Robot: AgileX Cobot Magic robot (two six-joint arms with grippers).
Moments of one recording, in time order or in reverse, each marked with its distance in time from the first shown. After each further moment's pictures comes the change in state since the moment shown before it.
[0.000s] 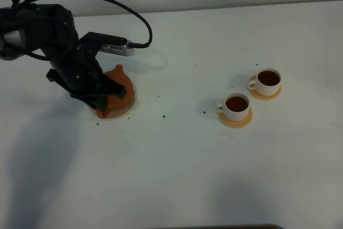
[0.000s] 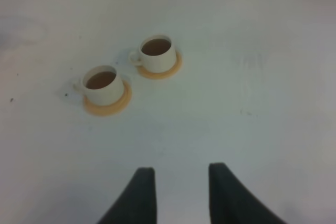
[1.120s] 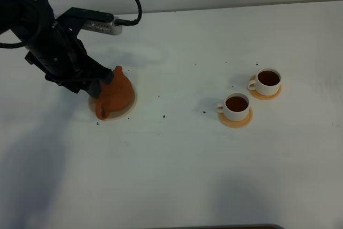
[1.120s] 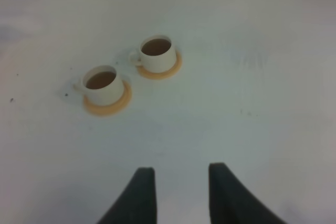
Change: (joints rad) left arm 0.000 -0.217 0.000 -0.001 0.147 0.007; right arm 0.000 0.000 0.000 0.000 0.000 0.000
